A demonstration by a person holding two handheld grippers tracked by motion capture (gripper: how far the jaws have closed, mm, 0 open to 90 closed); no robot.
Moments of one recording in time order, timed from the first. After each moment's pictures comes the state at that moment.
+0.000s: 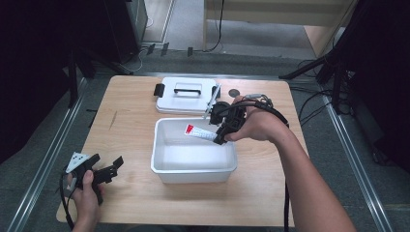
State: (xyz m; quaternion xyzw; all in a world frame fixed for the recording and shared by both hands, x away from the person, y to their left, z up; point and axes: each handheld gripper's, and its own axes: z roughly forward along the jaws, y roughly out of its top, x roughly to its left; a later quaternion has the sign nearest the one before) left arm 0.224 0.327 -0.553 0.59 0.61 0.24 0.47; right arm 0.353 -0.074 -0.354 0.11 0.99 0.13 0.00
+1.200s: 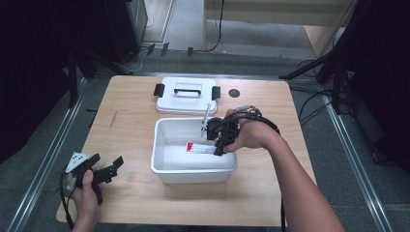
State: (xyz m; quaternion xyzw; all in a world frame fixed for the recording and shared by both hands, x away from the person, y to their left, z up) left arm 0.224 0.328 -0.554 0.59 0.61 0.24 0.47; right arm 0.351 -0.066 -0.403 0.04 1.00 0.08 -0.01
